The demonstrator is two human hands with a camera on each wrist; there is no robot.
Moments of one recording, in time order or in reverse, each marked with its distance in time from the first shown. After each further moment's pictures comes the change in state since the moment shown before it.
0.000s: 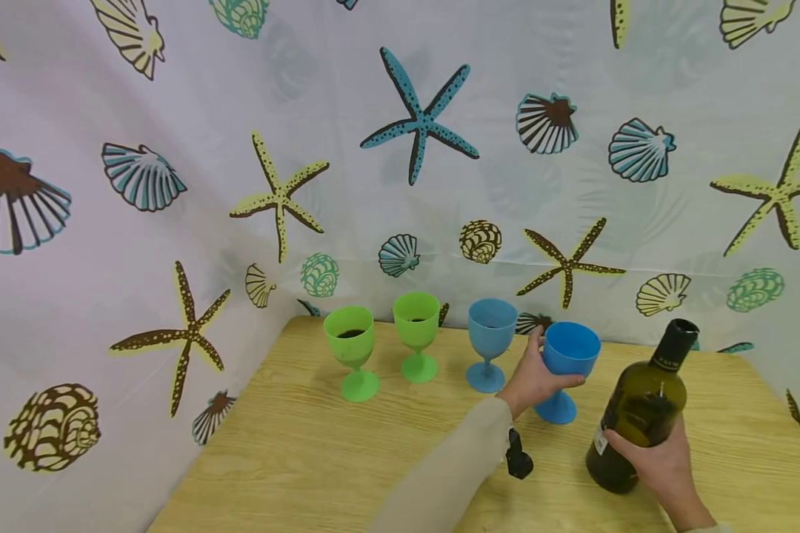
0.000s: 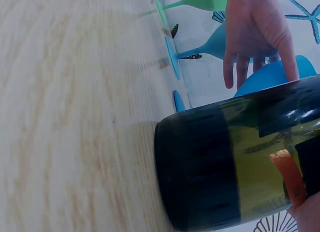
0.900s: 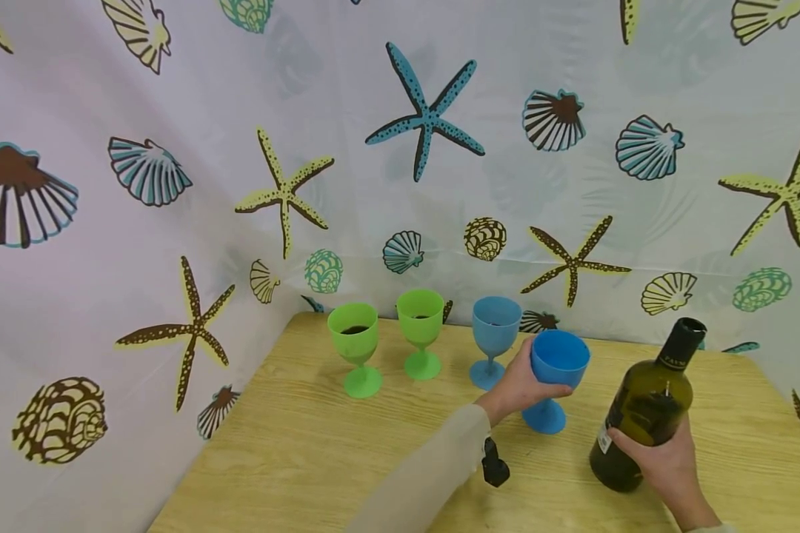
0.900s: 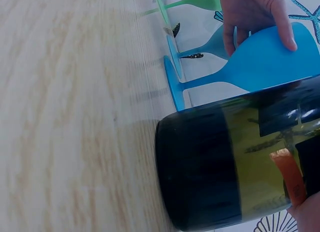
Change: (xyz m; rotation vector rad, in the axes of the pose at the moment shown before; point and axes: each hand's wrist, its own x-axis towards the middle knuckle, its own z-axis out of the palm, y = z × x) left_hand -0.021 -0.009 -0.028 0.017 -0.092 0.080; right_hand -0.001 0.001 0.001 0.031 0.014 -0.044
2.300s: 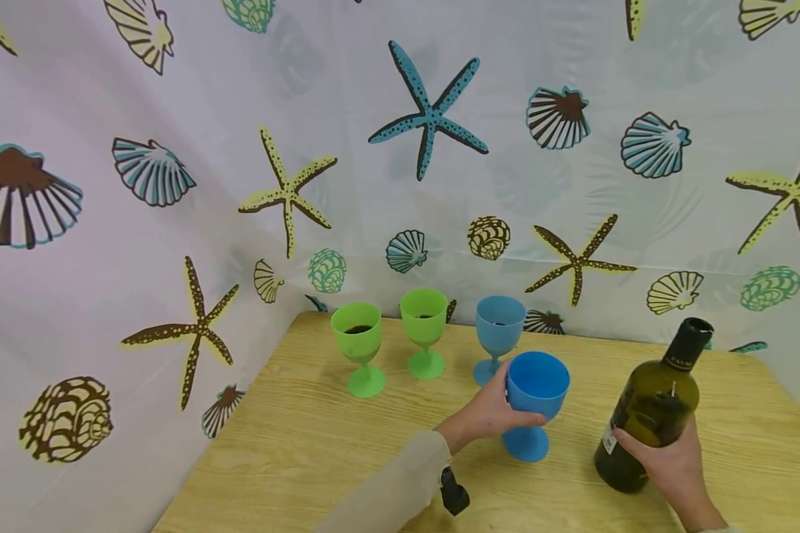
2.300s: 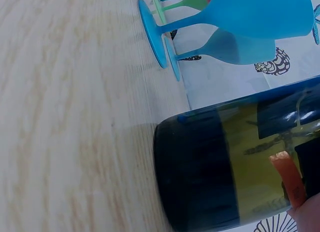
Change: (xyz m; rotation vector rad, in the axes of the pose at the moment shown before) left_hand -0.055 -0.012 -0.037 -0.020 -0.132 0.007; right_hand -0.002 -0.003 0.000 0.003 0.020 0.030
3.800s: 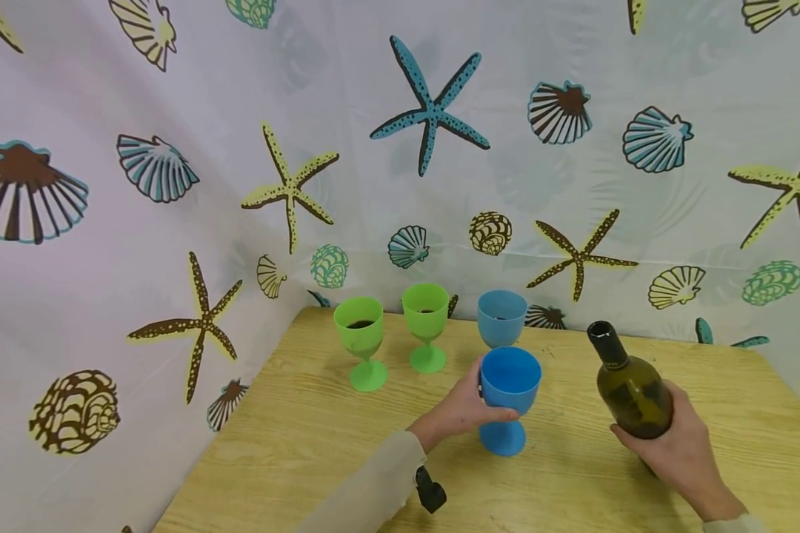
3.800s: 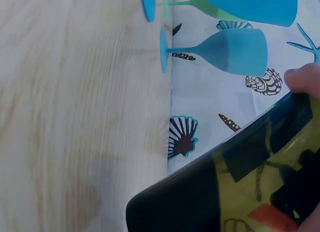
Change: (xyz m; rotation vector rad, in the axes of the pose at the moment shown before) left_hand -0.027 -0.008 -0.031 -0.045 0.016 -0.009; right_hand 0.001 -0.021 -0.011 -0.375 -0.016 -0.330
